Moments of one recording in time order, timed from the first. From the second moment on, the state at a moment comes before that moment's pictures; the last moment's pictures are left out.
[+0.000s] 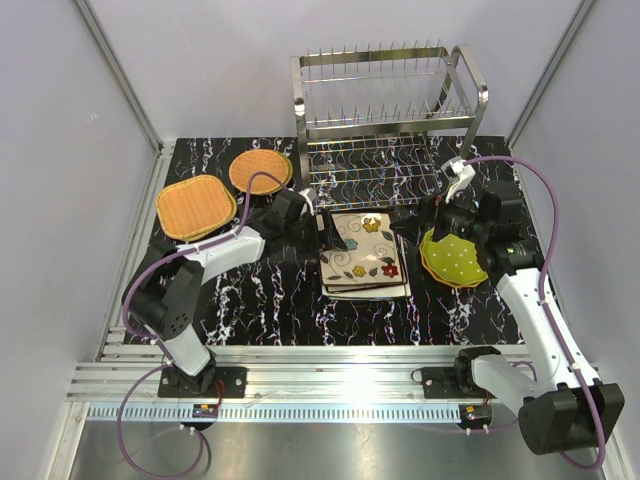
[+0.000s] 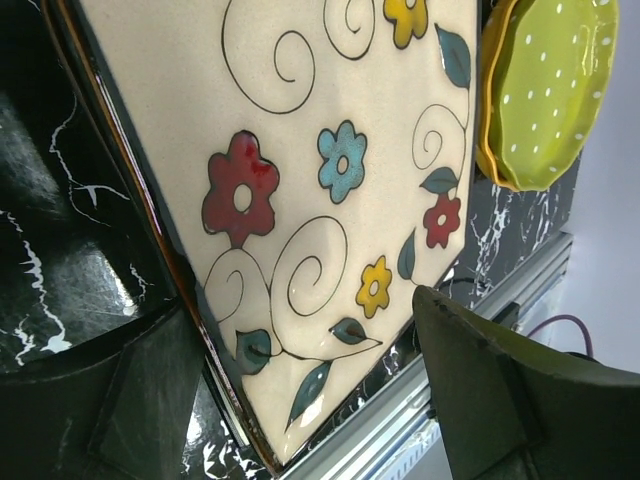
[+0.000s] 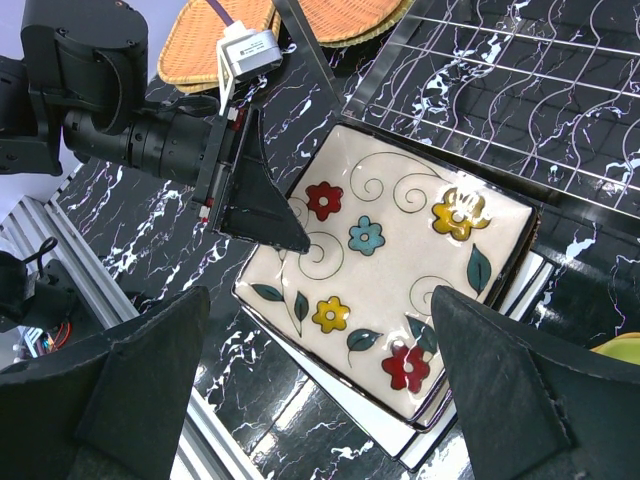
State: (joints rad) left arm -0.60 1.68 1.03 -0.11 0.36 -0.78; right arm 0.12 1.00 0.94 -0.30 -0.69 0.15
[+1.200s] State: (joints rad) left arm -0.60 1.20 1.02 -0.37 -0.07 -0.58; right arm 0.10 0.99 0.95 -0.36 -0.55 0.10
